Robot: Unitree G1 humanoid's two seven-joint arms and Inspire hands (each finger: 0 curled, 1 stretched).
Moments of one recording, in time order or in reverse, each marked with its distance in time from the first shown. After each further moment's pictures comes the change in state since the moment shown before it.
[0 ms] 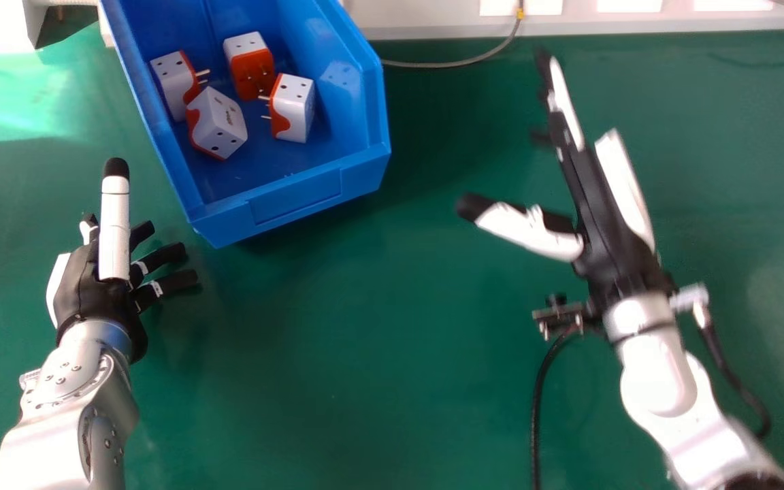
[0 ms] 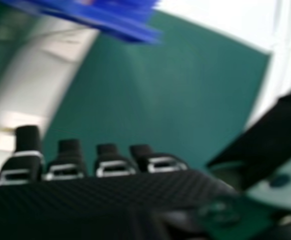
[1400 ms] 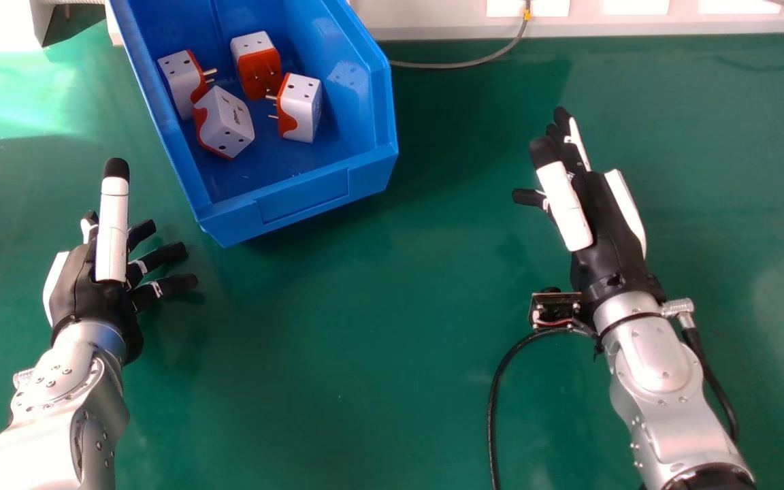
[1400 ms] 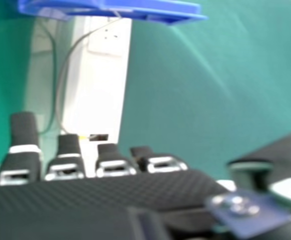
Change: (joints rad) left arm 0.001 0.025 -0.009 0.039 0.001 -0.038 -0.032; right arm -0.045 0.113 -0.193 -0.041 0.072 0.230 0.195
